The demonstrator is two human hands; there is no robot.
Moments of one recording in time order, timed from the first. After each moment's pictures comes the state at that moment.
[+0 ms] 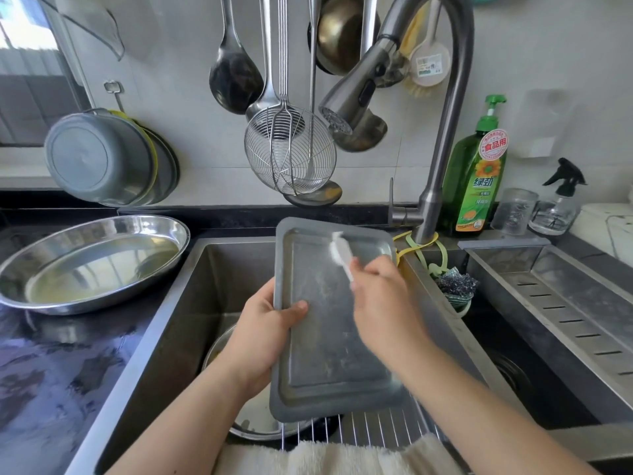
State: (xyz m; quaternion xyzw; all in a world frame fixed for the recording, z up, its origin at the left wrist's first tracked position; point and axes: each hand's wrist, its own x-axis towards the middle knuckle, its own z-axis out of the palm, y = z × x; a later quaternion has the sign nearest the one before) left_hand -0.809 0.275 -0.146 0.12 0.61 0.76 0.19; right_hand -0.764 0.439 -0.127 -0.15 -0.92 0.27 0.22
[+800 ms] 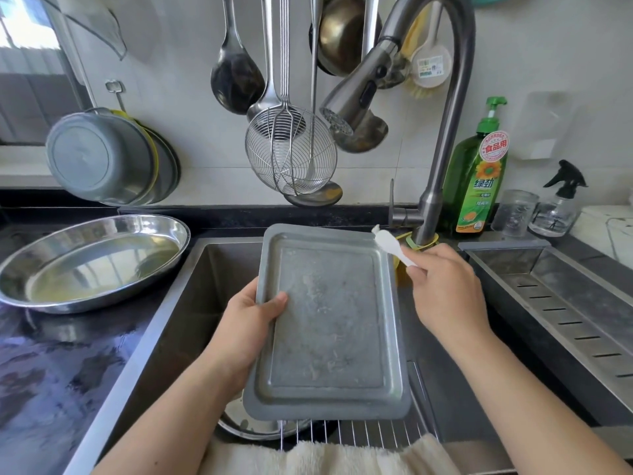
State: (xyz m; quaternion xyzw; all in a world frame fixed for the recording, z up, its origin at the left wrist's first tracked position) left_hand -0.818 0.258 -0.143 0.09 0.64 0.74 0.17; right_hand -0.753 0.511 -0.122 -0.18 -0.91 0.21 0.31
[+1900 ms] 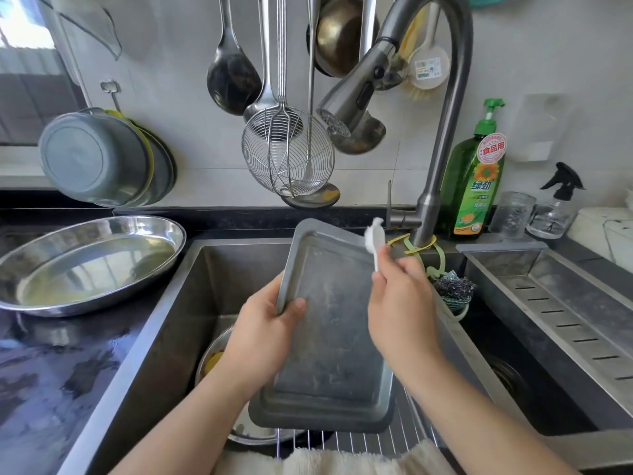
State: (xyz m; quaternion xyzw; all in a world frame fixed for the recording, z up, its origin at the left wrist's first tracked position) left_hand -0.806 0.274 -0.141 0.22 0.75 0.63 0.04; right_hand -0.759 0.452 -0.132 -0.17 -0.89 0.24 0.34
